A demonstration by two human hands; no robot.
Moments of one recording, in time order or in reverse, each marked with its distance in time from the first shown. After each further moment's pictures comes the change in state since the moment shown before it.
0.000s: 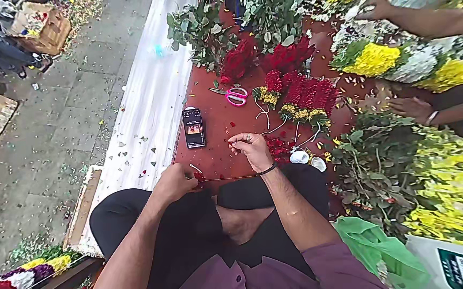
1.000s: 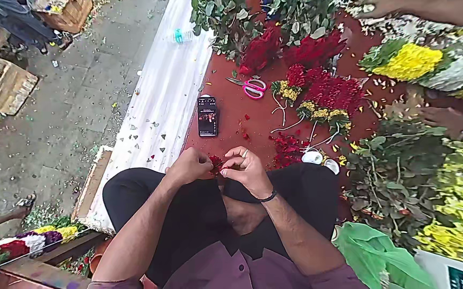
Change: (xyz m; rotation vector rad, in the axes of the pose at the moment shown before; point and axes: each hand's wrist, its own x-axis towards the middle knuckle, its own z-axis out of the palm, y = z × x) left_hand -0.004 0.006 0.008 -0.204 0.046 0.109; right_hand -0.069 -0.009 0.059 0.042 -0.196 0.017
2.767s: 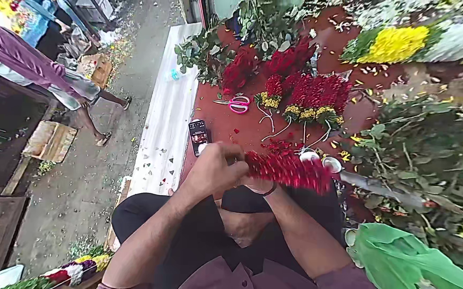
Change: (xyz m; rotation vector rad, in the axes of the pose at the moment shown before) left_hand -0.002 0.168 0.010 0.080 0.089 0.439; right_hand -0.006 -0.030 -0.052 0.346 -0.323 -0.167
